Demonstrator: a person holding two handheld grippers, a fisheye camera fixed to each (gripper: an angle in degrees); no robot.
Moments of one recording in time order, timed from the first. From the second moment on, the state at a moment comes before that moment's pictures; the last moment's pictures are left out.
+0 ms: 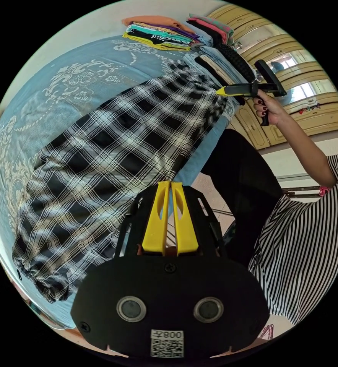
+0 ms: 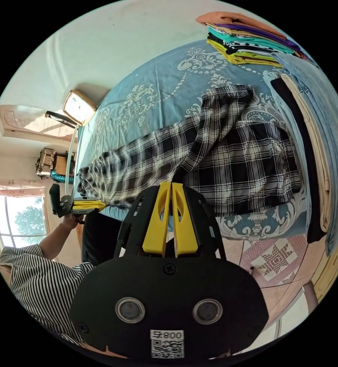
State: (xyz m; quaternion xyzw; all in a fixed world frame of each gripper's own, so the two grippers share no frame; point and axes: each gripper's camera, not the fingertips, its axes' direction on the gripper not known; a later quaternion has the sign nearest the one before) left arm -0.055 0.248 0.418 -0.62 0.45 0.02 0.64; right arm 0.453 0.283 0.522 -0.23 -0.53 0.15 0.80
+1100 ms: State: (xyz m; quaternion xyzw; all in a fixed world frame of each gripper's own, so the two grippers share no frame) left arm -0.010 0.279 0.463 -0.67 0.39 -0.11 0.62; right arm 0.494 0.400 0.480 -0.18 -0.56 0.24 0.77
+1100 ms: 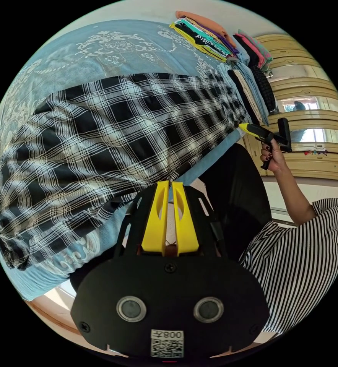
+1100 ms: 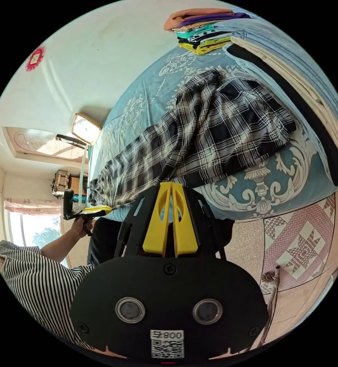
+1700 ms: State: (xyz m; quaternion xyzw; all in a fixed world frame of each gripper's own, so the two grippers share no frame) left arm 0.009 0.268 0.480 -0.63 0.38 -0.23 0.64; right arm 0.492 0.402 0.456 -0.18 -0.53 0.19 0.81
